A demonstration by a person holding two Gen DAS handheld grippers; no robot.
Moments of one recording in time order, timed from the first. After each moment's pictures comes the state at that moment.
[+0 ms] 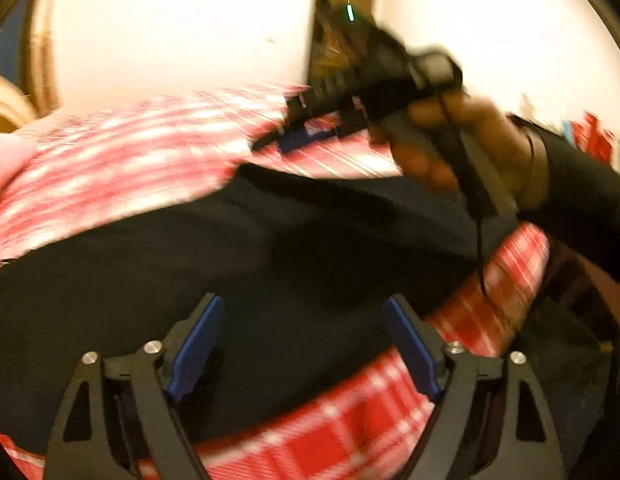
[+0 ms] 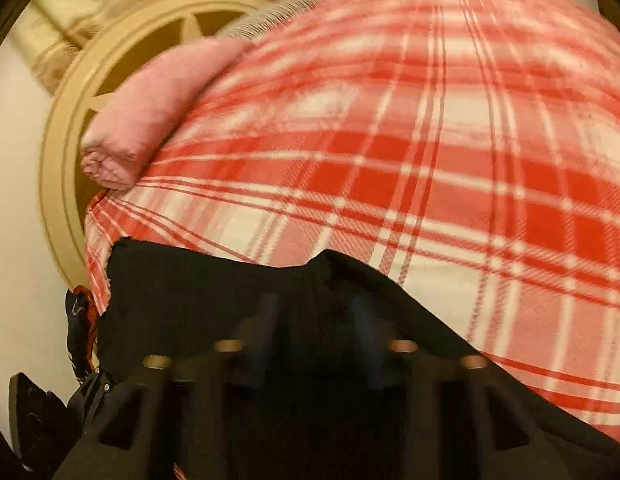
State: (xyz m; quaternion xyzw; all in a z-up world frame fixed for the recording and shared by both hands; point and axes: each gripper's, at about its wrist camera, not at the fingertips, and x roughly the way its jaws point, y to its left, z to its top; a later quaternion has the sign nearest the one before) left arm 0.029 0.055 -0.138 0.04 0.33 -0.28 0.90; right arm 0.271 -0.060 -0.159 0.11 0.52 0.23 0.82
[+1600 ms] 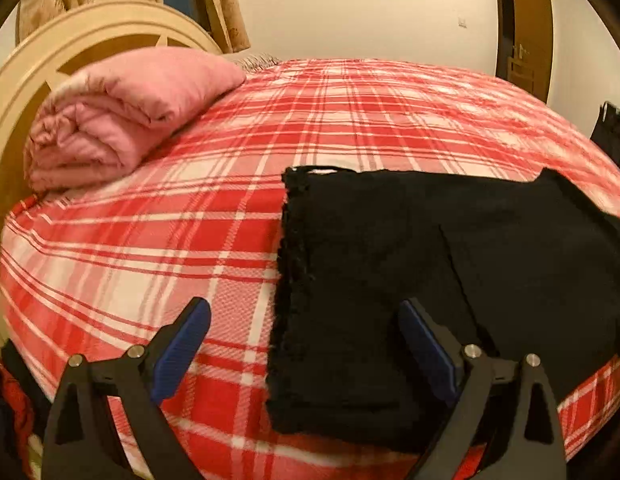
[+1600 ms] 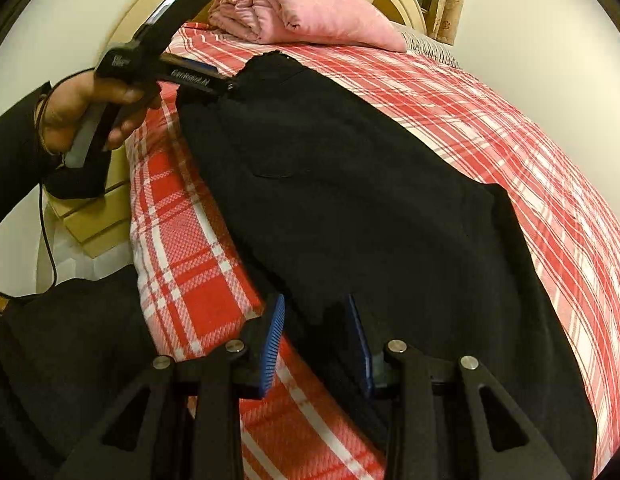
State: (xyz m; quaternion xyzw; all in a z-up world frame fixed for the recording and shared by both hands) left arm 0.087 0.230 -0.163 0.02 0.39 0.03 0.92; right arm 0.045 0.026 -0.168 -0.25 0.38 0.32 0.83
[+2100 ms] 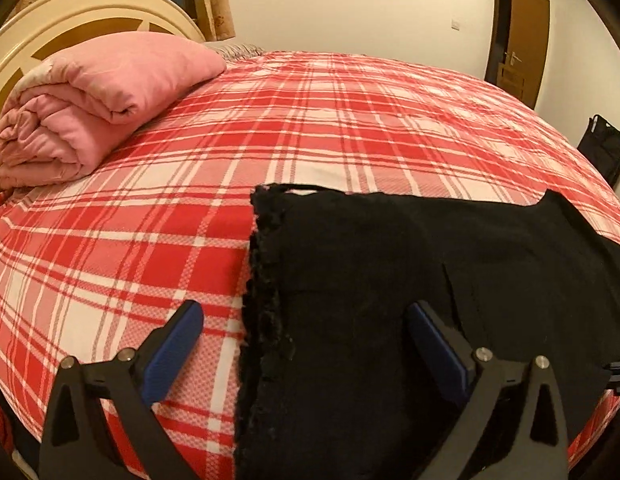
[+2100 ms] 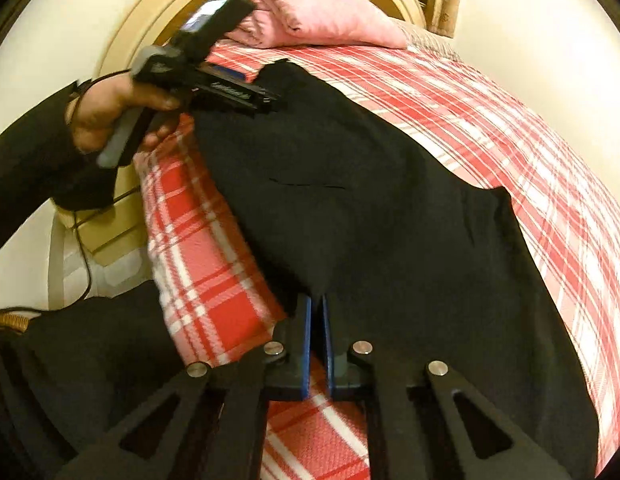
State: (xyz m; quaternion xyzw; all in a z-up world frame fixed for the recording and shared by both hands) left arm 0.126 0.225 -0.165 0.00 0.40 0.00 0.92; right arm 0.036 0.034 -0.151 -0.24 0.40 0.33 0.82
